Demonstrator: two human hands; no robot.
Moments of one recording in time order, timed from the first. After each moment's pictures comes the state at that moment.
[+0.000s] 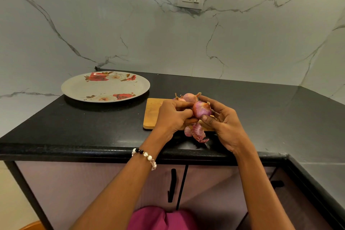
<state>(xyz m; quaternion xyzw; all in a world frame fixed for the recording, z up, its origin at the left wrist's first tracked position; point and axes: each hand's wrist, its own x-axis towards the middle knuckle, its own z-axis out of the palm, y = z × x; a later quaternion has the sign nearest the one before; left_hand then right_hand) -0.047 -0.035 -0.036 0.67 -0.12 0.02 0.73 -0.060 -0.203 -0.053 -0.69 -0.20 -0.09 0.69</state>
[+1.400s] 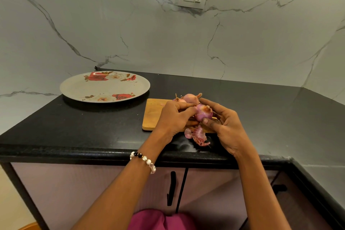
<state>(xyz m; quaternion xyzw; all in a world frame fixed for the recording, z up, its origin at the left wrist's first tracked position) -0.047 -0.037 -0.036 0.67 -0.15 0.01 0.72 -0.067 -0.197 -0.049 -0.70 -0.18 -0.10 0.69</state>
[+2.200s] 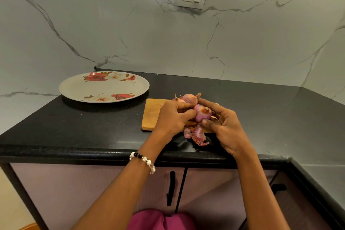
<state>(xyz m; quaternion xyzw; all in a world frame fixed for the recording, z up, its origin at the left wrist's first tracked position) -0.043 -0.035 -0.041 0.71 -0.16 0.05 0.69 -0.068 -0.197 -0.048 -0.70 -0.19 -0.09 0.68</state>
